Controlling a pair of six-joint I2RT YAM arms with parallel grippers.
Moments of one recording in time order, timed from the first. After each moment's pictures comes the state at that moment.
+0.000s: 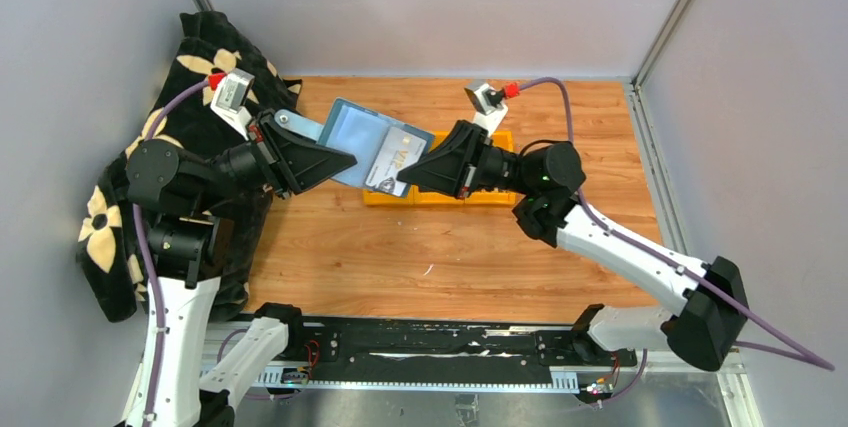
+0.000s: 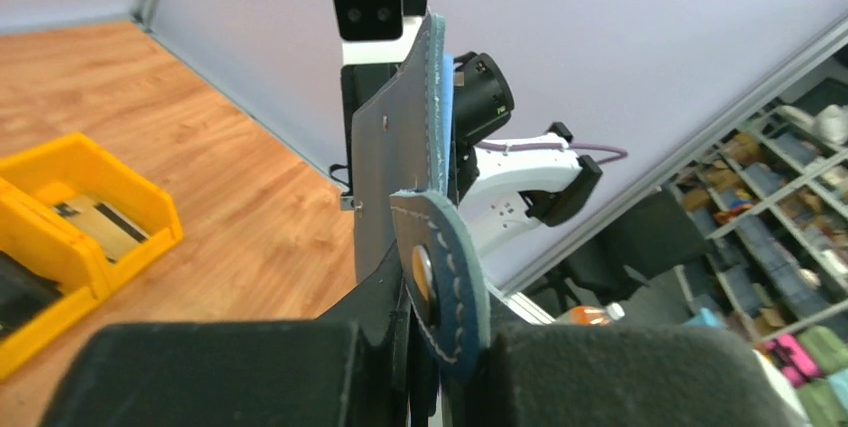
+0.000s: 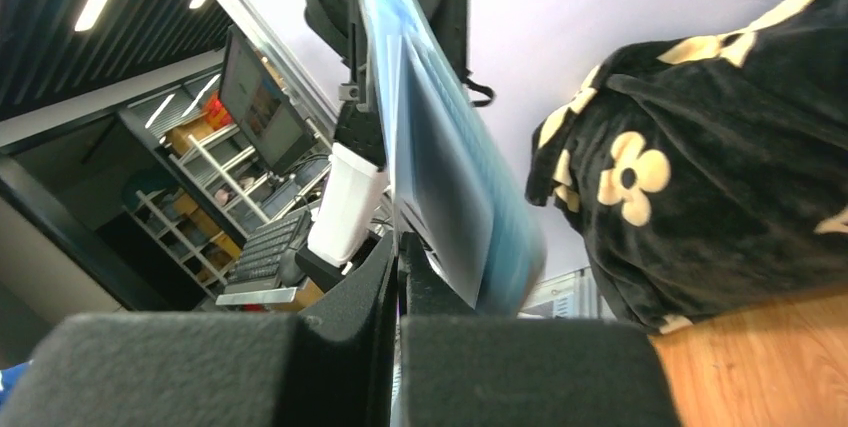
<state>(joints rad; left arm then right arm) -0.15 0.80 1.27 -0.13 1.01 -0.94 0.86 1.27 1.04 0.86 -0.67 1.09</state>
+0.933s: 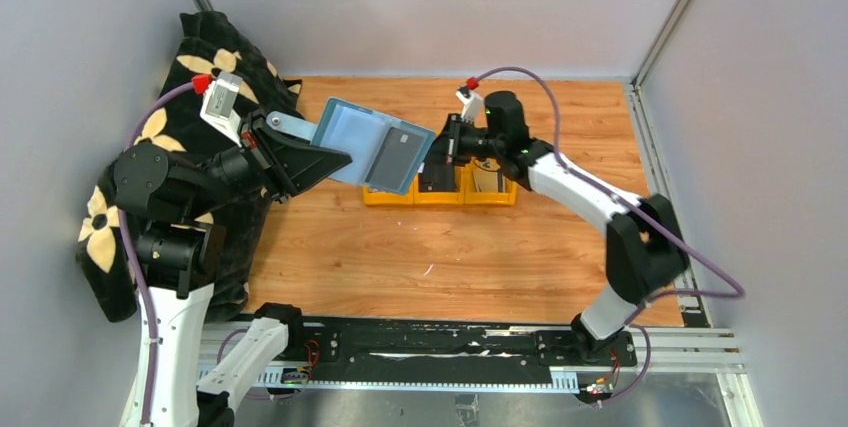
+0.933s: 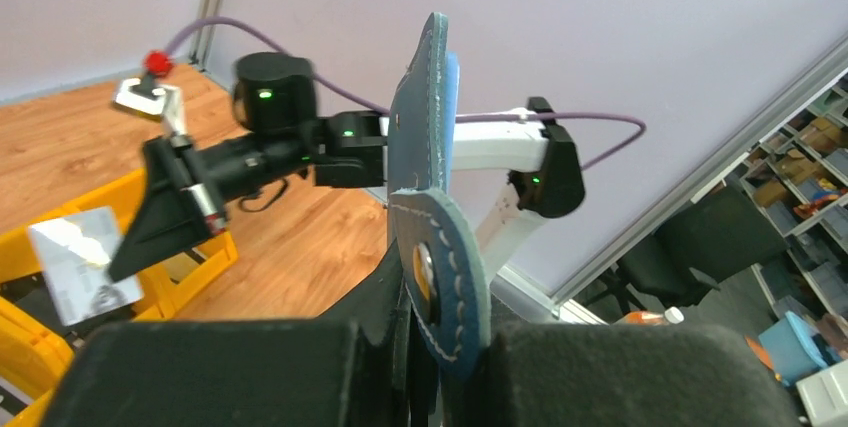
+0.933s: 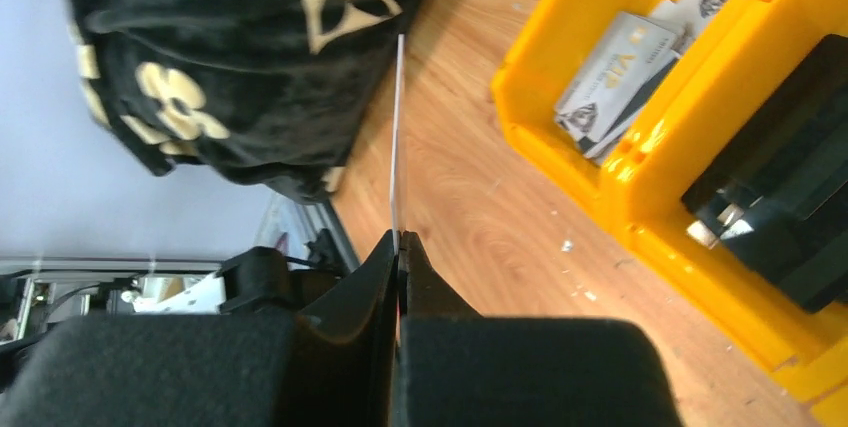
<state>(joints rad) -0.15 0.80 1.36 -0.23 0.96 -0.77 0.54 1.53 1.14 0.08 -0.64 0.69</state>
